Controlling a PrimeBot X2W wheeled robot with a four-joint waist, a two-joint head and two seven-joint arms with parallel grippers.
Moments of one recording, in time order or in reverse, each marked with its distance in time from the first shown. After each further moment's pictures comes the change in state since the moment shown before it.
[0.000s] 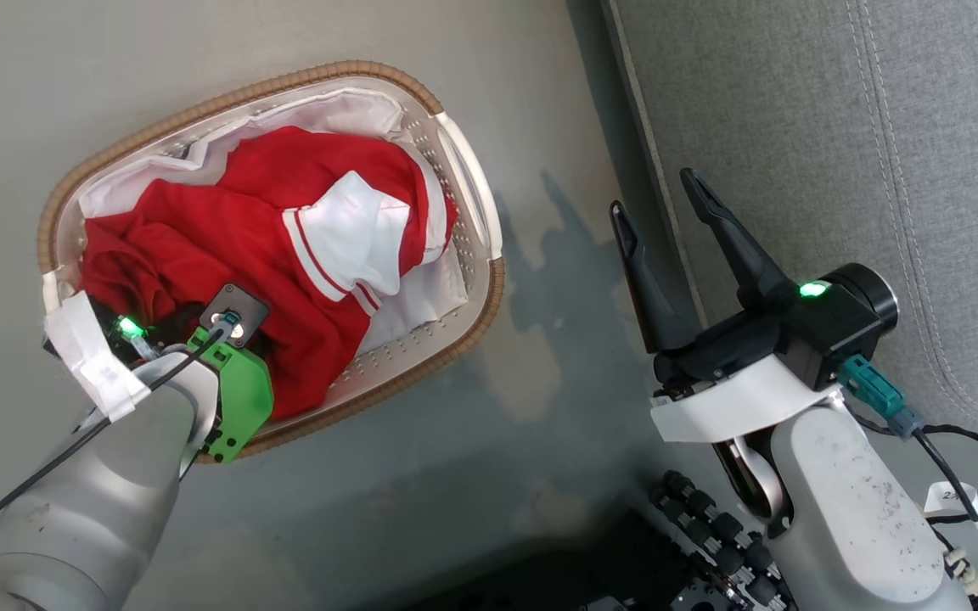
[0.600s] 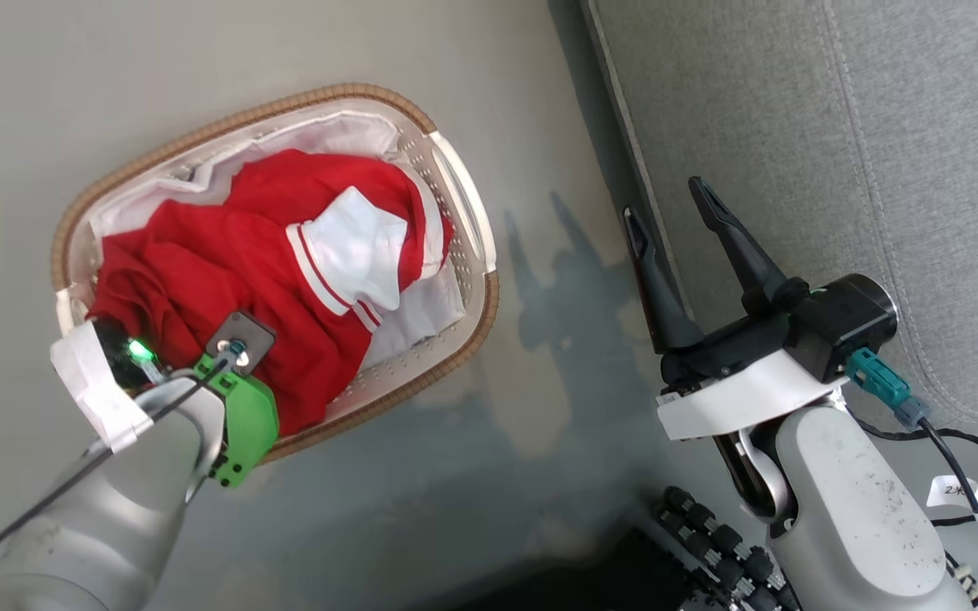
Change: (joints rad) left arm 0.031 -0.005 -0.029 0.014 0.006 0.000 -0.054; right arm 0.000 0.000 -0.012 0.041 0.059 0.000 0.000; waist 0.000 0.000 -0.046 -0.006
